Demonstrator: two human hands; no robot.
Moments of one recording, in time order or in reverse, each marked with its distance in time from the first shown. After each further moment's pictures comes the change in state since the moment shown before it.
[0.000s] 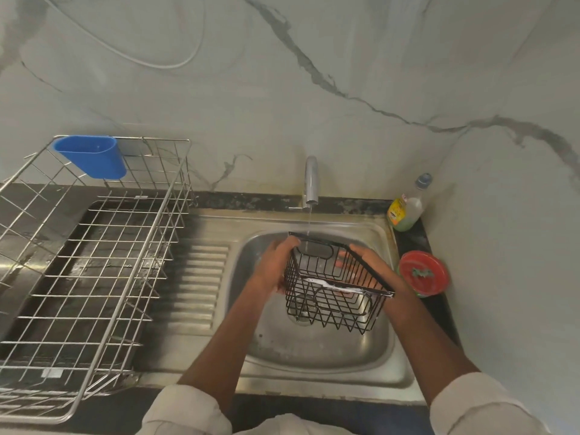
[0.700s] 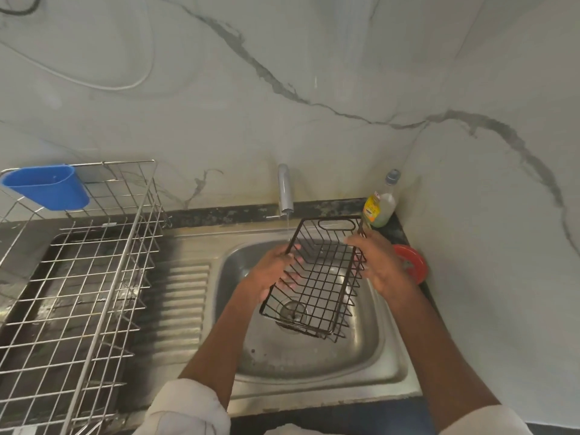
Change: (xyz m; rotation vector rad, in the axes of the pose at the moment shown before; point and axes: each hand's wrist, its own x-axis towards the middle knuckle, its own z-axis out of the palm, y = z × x) left_hand 0.052 -0.005 0.012 0.186 -0.271 0.110; right_hand -0.063 -0.022 -0.018 0.017 0.222 -0.286
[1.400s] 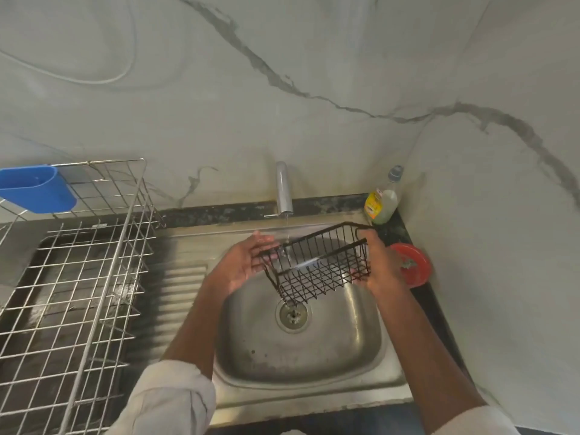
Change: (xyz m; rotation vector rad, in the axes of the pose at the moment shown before) left_hand 0.030 -0.011 -0.069 -0.297 0.036 0.010; right_hand 0.018 0.008 0.013 0.275 0.262 0.248
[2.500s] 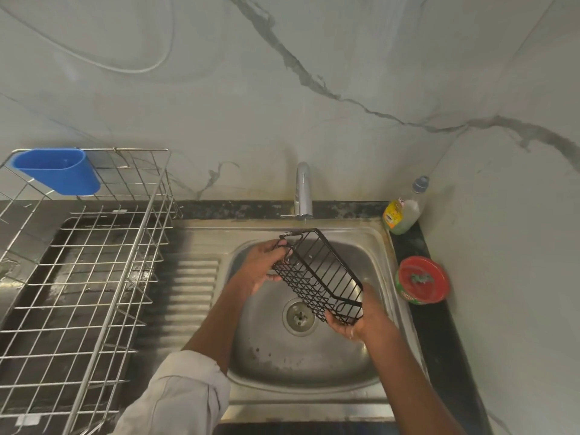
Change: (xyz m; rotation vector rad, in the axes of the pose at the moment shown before) left_hand 0.005 -0.015 0.013 0.045 0.143 -0.069; right_hand 0.026 0.091 0.006 0.183 -0.047 0.570
